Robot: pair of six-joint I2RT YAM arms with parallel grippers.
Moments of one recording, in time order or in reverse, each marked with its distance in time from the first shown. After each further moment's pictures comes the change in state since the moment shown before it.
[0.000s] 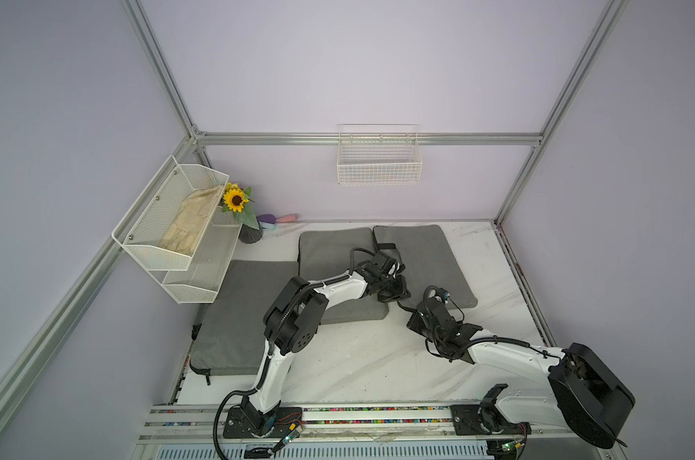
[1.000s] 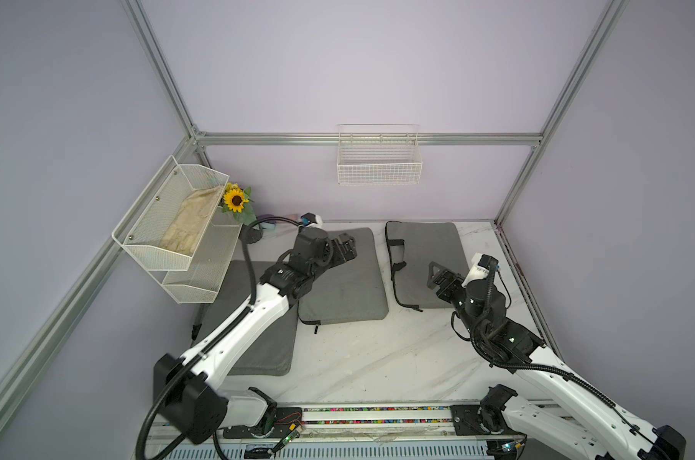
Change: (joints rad) left arm 0.199 -0.927 -0.395 -0.113 -0.679 0.126; right arm -0.060 -0.432 0.199 -0.018 0.219 -0.330
